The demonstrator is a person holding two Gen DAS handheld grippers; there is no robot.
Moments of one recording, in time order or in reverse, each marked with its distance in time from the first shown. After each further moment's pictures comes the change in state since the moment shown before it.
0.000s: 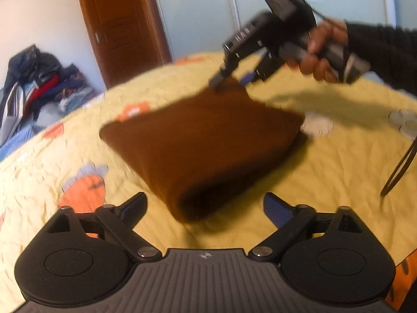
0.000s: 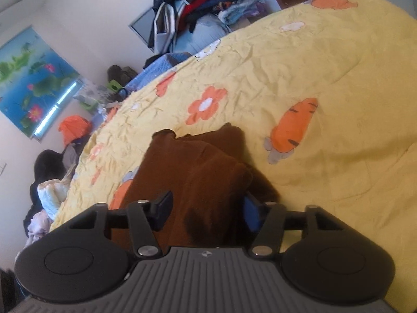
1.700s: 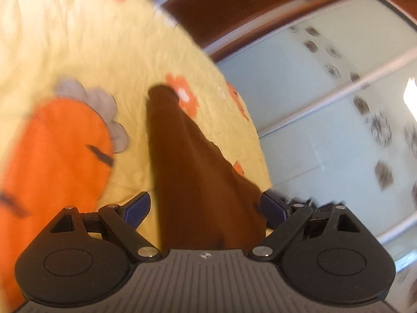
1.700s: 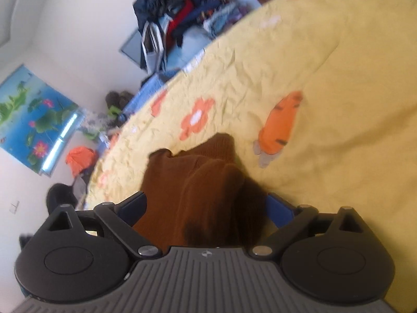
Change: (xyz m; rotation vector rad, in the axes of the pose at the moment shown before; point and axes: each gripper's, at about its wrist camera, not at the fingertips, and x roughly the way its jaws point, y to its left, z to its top) left arm 0.095 0.186 -0.001 -1.141 -0.021 -0.476; right arm 0.011 -0.030 0.004 0.155 -0.044 0.047
